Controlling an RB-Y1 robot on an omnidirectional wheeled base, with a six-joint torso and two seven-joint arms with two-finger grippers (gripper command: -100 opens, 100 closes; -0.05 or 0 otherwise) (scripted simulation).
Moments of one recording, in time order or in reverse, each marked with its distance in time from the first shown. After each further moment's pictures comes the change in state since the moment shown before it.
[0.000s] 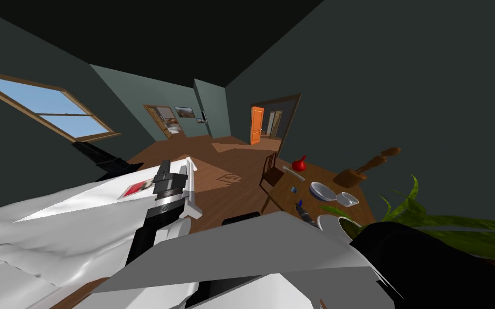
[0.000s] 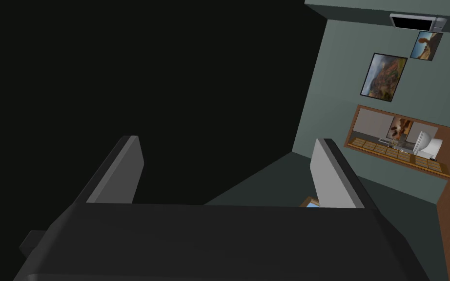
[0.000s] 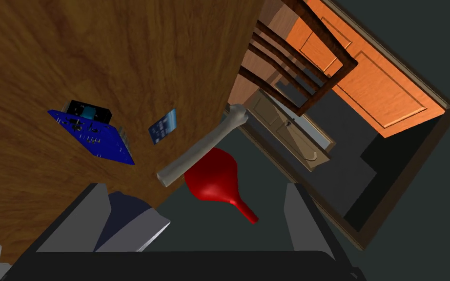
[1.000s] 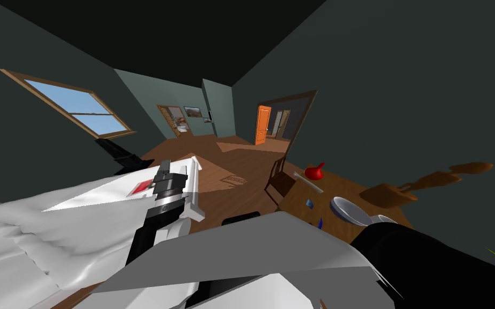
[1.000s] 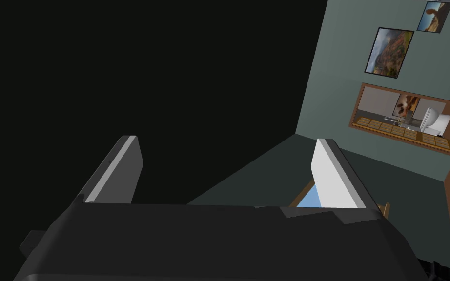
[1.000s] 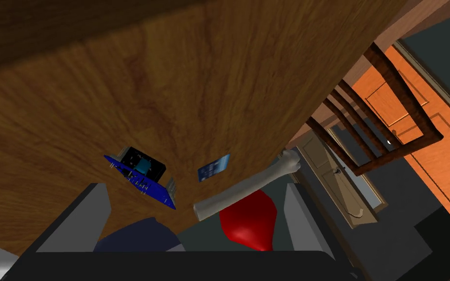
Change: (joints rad) left arm 0.000 0.000 0.000 0.000 0.000 0.000 0.000; right arm 0.035 -0.036 -0.031 0.230 0.029 0.038 0.019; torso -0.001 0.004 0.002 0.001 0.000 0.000
